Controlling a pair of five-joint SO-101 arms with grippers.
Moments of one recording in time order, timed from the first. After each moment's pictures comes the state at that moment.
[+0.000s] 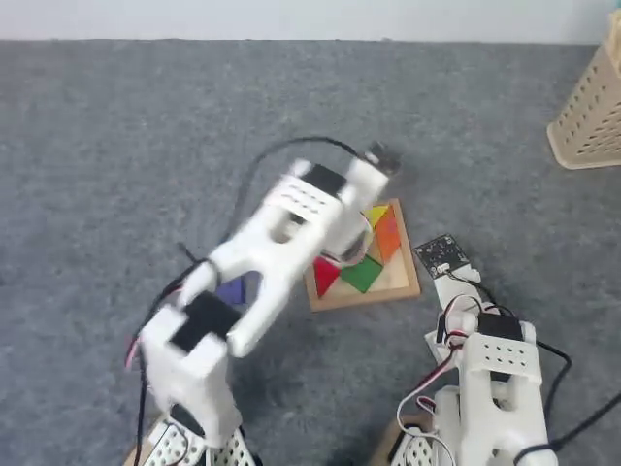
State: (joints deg) left arm 23.6 13.7 4.0 81.1 -3.3; right arm 5.9 -49.5 80.4 56.8 32.5
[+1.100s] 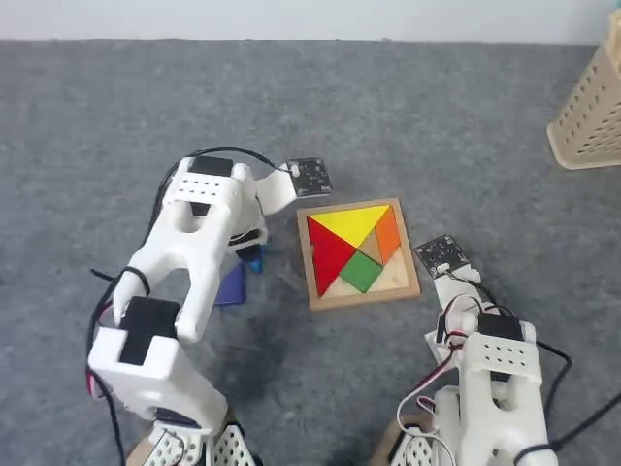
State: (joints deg) left arm 2.6 10.7 17.5 69.3 -60.3; right arm 5.9 -49.5 80.4 56.8 32.5
